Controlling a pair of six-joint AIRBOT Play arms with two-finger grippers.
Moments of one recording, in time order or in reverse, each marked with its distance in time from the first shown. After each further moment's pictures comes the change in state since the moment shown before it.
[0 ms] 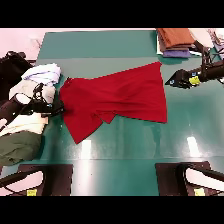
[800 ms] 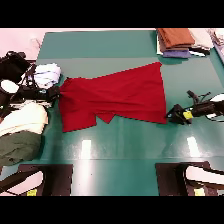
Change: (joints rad) left arm -0.013 0.089 0.156 -0.023 -0.061 0.042; right arm -0.196 -0.099 -0.525 0.043 -0.120 -0.048
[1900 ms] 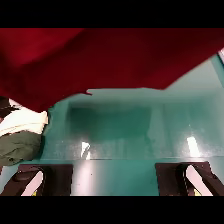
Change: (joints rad) left arm -0.001 0.428 0.977 -0.038 -0.069 -0.046; right arm -0.115 0.529 1.023 0.038 0.027 -0.080
